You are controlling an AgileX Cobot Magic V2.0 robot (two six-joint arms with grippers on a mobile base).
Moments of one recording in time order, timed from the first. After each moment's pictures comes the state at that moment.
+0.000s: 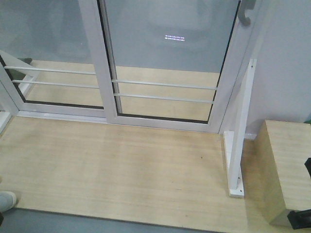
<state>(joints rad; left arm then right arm) -0.01 -0.01 0.03 0.08 0.32 -0.04 0.11 -0.01 0.03 0.06 0.16 -0.17</state>
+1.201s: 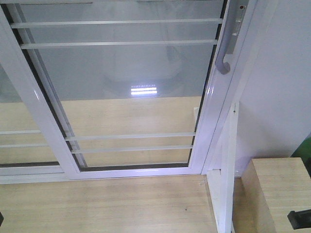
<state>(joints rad) -0.01 -0.01 0.03 0.08 0.32 -0.04 0.11 -0.01 0.03 0.06 0.16 -0.17</state>
